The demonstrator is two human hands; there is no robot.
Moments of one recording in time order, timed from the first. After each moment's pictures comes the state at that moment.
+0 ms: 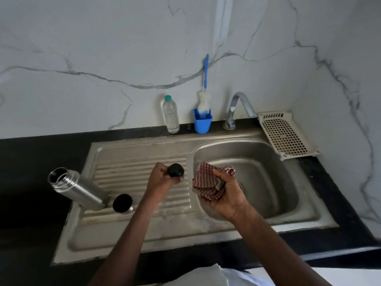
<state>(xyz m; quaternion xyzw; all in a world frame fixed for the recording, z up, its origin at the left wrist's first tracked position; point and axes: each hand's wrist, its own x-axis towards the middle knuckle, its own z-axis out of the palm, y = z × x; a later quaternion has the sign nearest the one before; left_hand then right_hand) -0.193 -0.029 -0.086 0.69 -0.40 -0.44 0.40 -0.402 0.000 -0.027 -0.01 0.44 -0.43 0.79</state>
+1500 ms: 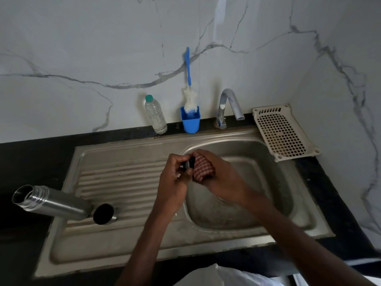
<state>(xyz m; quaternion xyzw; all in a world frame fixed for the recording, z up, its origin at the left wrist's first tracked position) -0.298 -0.039 -0.023 0.57 -0.52 -0.42 0.48 -0.466 -0.067 0.010 -0.68 0.47 -0.31 0.47</state>
